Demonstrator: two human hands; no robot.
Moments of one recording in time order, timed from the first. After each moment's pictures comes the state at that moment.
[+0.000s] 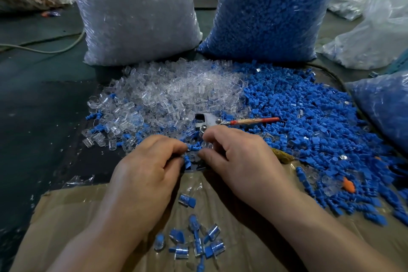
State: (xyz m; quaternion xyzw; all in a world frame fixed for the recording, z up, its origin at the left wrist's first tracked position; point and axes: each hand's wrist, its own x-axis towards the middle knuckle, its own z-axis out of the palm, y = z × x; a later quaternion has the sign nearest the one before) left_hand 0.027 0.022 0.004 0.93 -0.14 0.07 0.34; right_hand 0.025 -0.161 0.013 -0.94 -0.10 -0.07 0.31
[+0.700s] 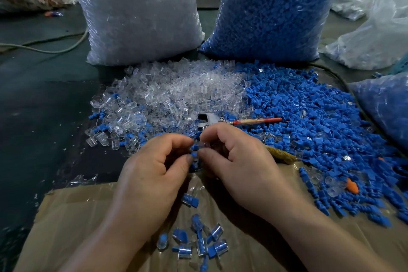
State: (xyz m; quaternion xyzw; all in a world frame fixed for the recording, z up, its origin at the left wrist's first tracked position) left_hand 0.020 0.014 0.003 0.86 -0.07 0.04 0.50; right_hand 0.019 -0.154 0.015 -0.90 -0.07 -0.05 0.43
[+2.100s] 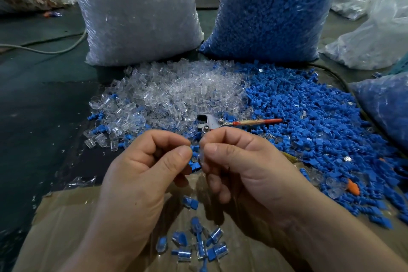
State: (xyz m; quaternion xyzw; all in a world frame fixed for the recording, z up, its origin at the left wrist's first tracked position) left_hand 0.014 0.021 0.007 0.68 -0.04 -0.02 0.73; right_hand 0.008 -0.153 0.034 -0.54 0.01 0.18 0.82
